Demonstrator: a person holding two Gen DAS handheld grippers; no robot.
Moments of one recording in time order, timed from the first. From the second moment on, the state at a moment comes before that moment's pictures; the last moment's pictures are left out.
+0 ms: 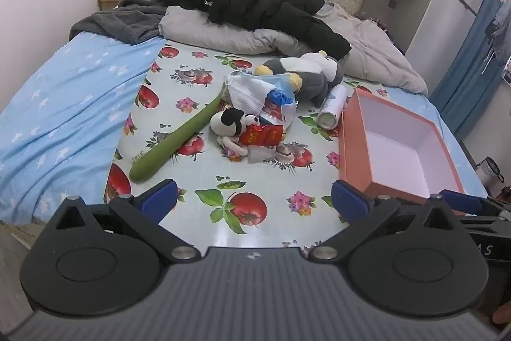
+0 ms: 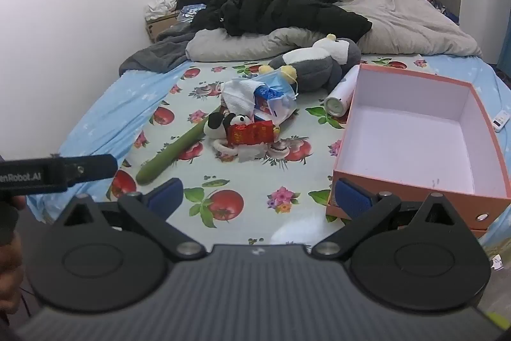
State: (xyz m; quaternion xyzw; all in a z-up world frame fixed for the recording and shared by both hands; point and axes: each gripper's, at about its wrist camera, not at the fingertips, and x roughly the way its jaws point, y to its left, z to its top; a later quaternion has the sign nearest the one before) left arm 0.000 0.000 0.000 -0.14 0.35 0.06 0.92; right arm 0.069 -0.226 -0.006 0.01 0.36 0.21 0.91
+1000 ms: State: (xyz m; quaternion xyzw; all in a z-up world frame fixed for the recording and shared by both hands) left arm 0.004 -0.003 0.000 -0.13 0.36 0.06 0.92; right arm 0.069 -0.222 -0.009 0.01 0.36 0.22 0.91
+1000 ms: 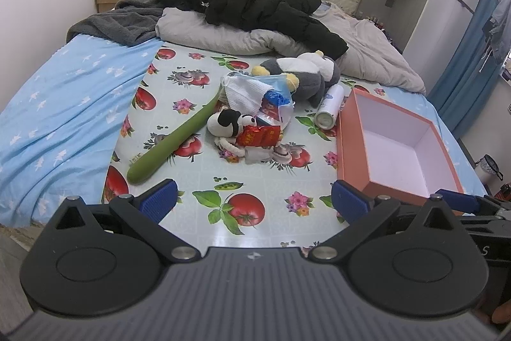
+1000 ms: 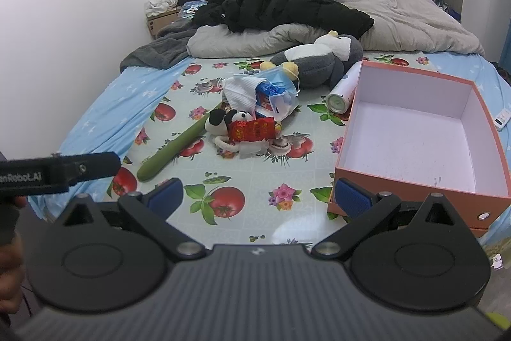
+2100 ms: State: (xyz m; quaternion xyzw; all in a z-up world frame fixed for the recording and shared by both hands) left arm -0.001 -0.008 0.004 -0.13 0.35 0.05 0.92; right arm 0.069 -0.225 -0.008 0.01 0.37 0.21 0.90
